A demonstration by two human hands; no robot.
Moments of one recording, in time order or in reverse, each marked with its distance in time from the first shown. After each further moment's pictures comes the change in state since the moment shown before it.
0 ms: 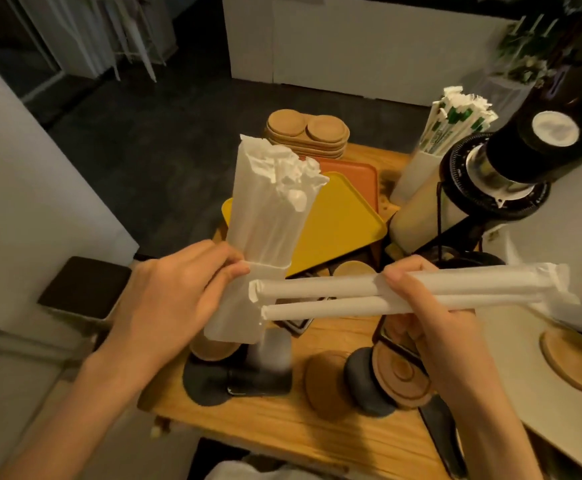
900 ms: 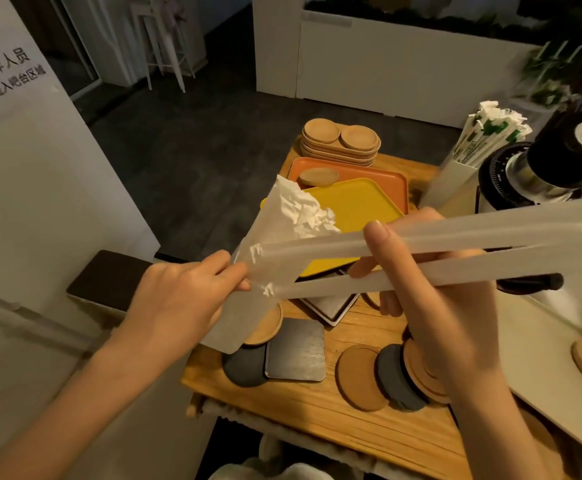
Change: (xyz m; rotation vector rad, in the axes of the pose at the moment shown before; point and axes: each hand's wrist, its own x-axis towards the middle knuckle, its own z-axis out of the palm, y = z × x) left_hand -0.050 -0.027 -0.027 0.351 -0.042 0.145; right_hand -0.015 -0.032 0.078 -0.240 -0.054 -0.383
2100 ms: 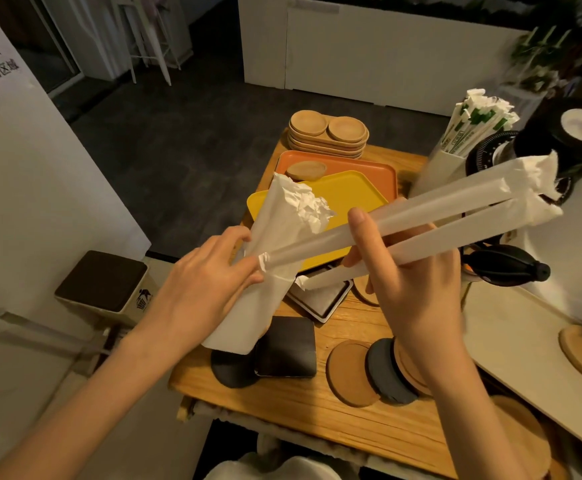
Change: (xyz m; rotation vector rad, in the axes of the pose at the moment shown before) left_hand 0.025 0.012 0.028 -0.142 -0.062 -0.022; right_hand 0.005 0.029 -0.006 -0.278 0.172 -0.187
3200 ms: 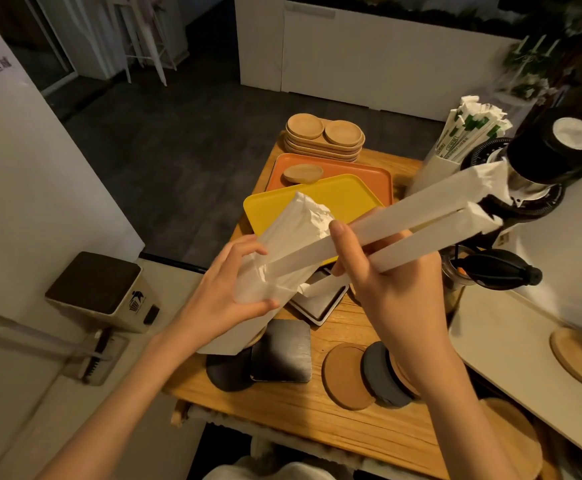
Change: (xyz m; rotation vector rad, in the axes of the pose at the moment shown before) left_hand 0.002 -0.017 0.064 -0.707 -0.003 -0.215; right_hand 0.000 0.002 0.009 -0.071 -0.047 0.025
